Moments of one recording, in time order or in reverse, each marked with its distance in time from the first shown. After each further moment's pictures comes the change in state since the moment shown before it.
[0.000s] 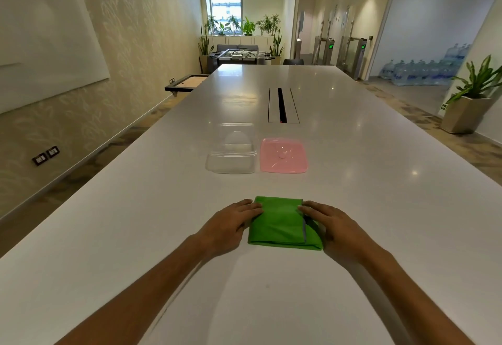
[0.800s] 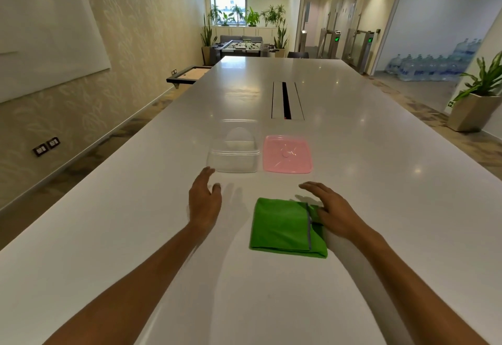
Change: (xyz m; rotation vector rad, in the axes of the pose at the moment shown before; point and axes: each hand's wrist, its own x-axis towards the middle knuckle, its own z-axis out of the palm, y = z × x) left_hand 0.031 -0.033 -0.019 -0.559 0.755 -0.642; right_hand 0.057 0.000 -0.016 0.261 -0.013 0.146
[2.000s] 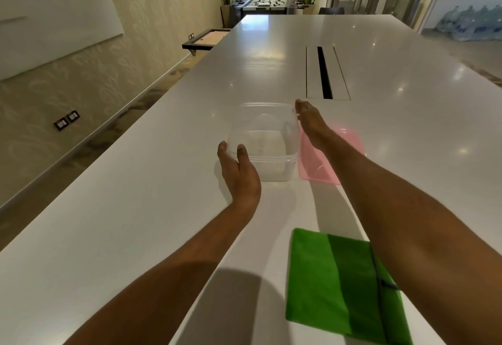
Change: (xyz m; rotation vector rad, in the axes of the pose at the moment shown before) left_hand 0.100 0.007 0.082 -0.273 0.218 -0.252; right_hand 0.305 -0.023 0.042 0.691 0.096 0.344
